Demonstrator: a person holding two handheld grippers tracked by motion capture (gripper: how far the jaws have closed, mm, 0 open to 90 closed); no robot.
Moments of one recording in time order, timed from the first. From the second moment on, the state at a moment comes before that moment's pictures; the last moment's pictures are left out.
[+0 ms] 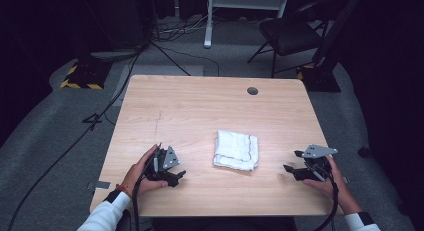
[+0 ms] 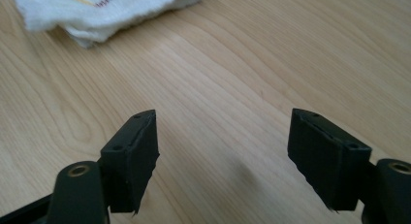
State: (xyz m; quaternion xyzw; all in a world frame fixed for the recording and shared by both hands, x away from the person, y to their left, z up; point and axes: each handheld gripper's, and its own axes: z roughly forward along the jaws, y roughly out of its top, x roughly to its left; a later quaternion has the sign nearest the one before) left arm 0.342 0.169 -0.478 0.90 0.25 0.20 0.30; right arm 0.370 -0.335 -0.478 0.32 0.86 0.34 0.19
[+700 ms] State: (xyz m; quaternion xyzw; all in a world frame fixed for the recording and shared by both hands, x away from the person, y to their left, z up) left arm 0.347 0.219 -0.495 0.88 0.33 0.17 0.30; right arm 0.364 -0.379 -0.495 0.42 0.81 0.35 0.20
